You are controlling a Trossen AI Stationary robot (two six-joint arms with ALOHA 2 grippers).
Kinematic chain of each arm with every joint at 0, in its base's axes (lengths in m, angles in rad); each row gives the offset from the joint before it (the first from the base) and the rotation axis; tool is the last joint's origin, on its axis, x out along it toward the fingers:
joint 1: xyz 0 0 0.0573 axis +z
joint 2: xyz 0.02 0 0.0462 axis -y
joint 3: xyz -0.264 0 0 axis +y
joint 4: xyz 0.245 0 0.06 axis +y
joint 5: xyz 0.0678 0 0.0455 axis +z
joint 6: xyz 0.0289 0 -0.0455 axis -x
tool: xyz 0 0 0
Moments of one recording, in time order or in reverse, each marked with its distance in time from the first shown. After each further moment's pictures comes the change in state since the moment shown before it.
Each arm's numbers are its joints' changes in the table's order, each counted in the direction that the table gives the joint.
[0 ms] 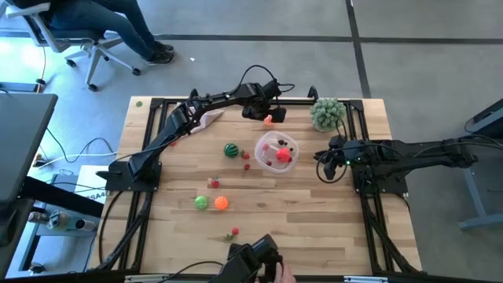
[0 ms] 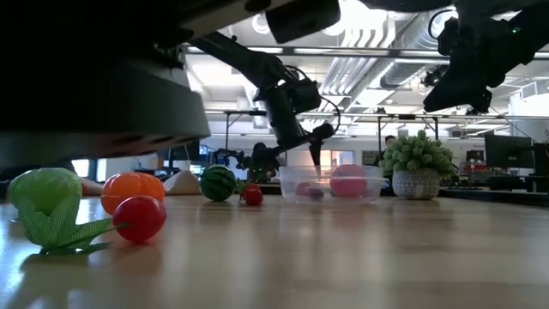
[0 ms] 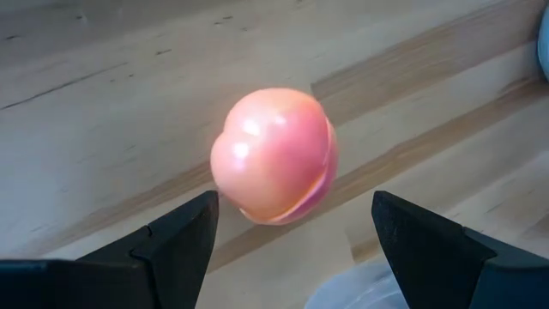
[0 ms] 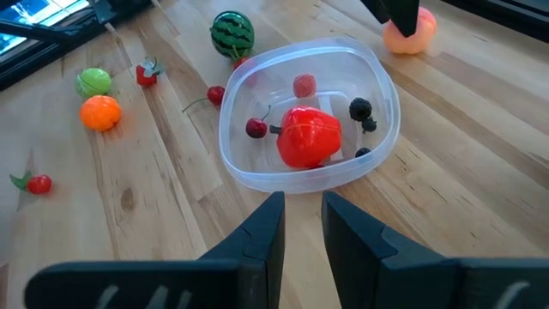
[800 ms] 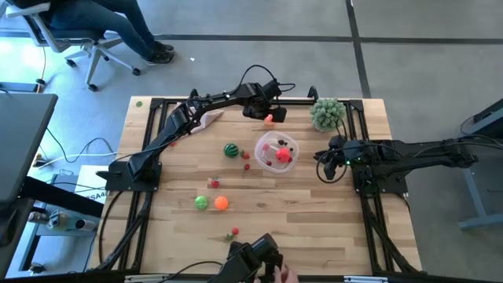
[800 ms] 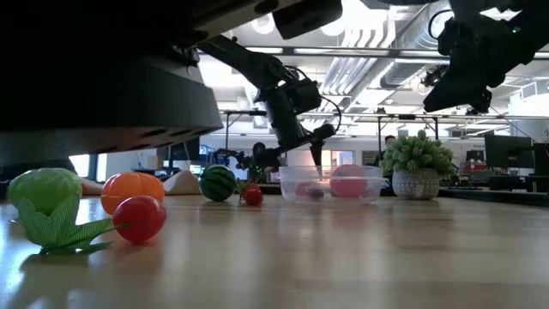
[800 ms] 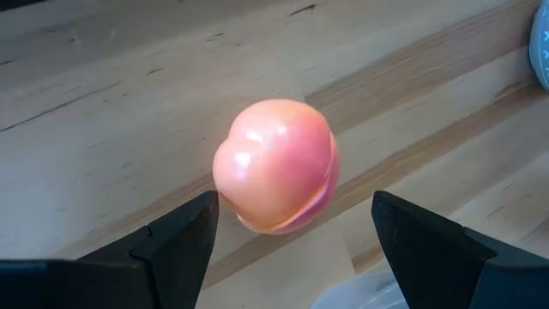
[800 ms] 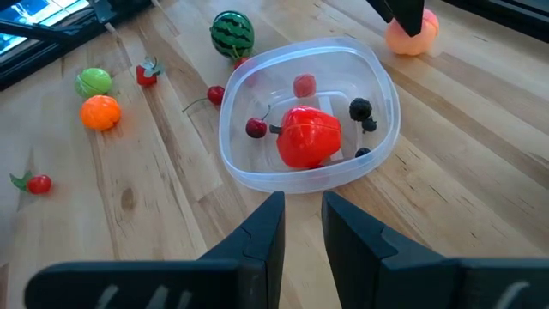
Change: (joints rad) left arm 0.001 -0.002 0.000 -0.025 0.009 -0.025; right arm 0.000 0.000 0.000 0.000 0.000 0.000
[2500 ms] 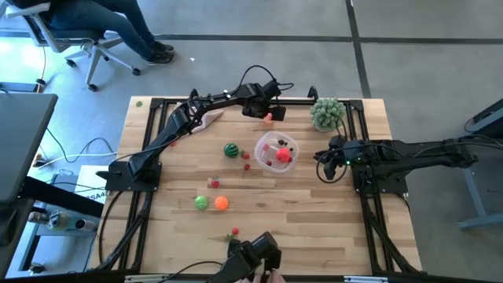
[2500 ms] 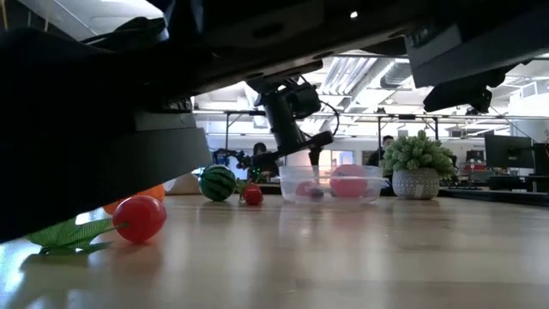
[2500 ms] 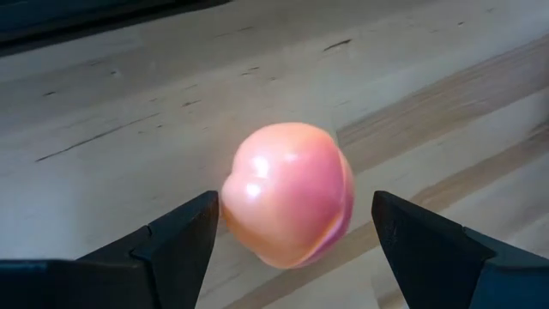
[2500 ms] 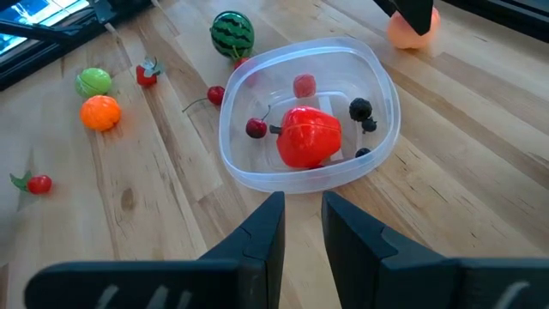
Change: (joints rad) left arm 0.009 -0.019 0.001 -0.028 0.068 0.019; right arm 0.000 0.000 0.000 0.000 0.000 0.000
